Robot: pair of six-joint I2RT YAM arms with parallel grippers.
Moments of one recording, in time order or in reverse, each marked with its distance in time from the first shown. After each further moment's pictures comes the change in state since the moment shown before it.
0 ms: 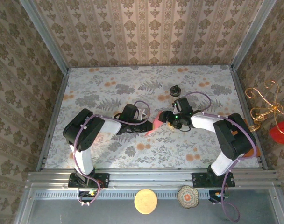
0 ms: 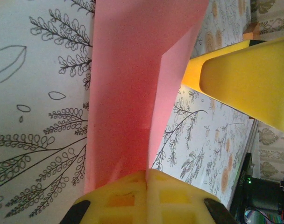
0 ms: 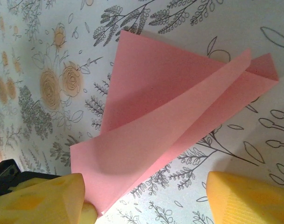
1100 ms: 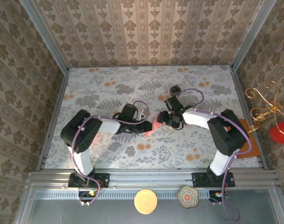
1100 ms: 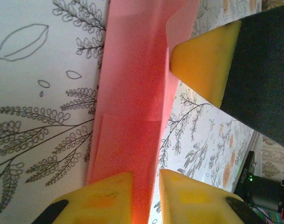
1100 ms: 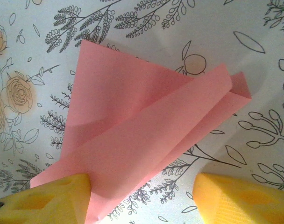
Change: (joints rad) left arm 0.007 -0.039 0.000 -0.093 -0.014 0.006; right arm 0.093 0.086 0.154 -0.220 0.248 0.028
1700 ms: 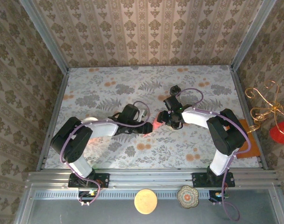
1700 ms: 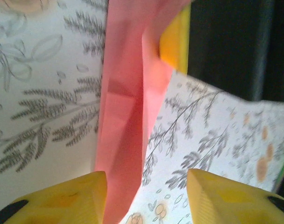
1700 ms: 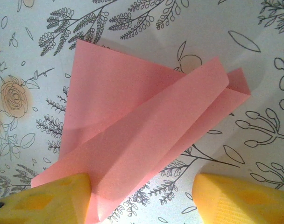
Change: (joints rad) left arm -0.073 -0.165 0.009 -0.246 -0.228 0.174; right arm 0.003 0.014 0.024 -0.031 0.013 0.023
